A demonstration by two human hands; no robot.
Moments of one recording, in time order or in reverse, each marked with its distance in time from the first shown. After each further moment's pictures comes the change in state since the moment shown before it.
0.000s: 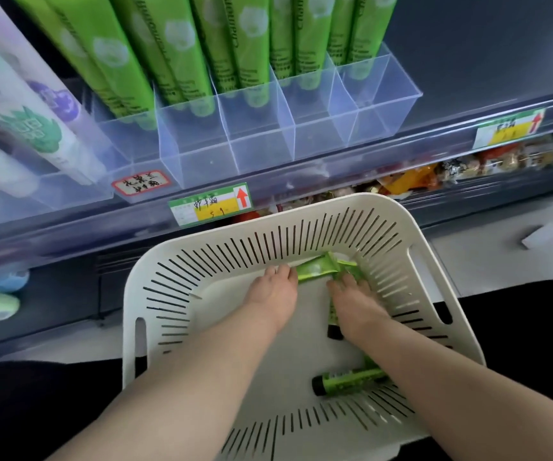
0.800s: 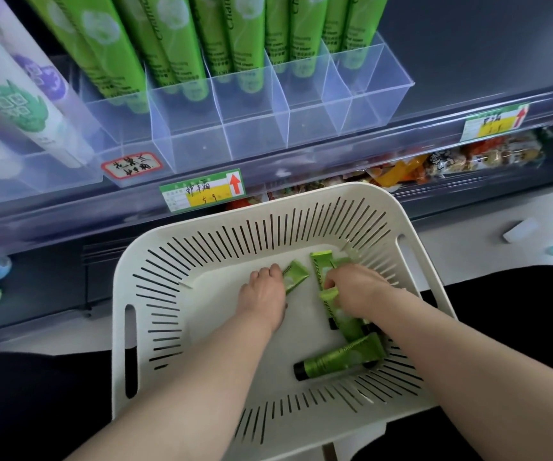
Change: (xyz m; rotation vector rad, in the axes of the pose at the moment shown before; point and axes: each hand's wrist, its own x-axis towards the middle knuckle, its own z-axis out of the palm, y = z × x) left_hand -0.004 0.010 0.028 -0.352 0.010 -0.213; right_hand -0.006 0.012 -0.040 0.105 -0.142 -0.039
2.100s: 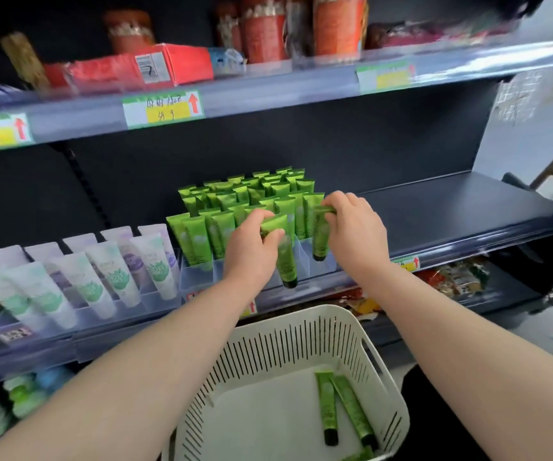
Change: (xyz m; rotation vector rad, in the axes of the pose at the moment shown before) left_hand -0.148 0.066 -0.280 -0.629 0.983 0.296; right_hand -0.165 -0.019 -0.195 0.218 1.452 -0.285
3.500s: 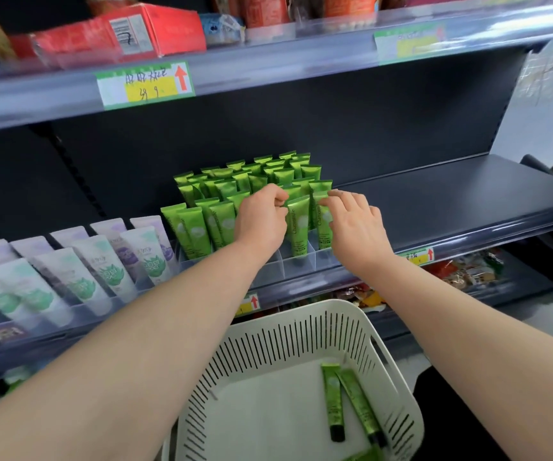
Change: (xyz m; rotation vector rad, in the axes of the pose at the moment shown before) left_hand 0.057 -0.012 0.025 0.128 -0.055 0.020; right_hand 0.007 0.022 0.042 -0.152 -0.189 -0.097
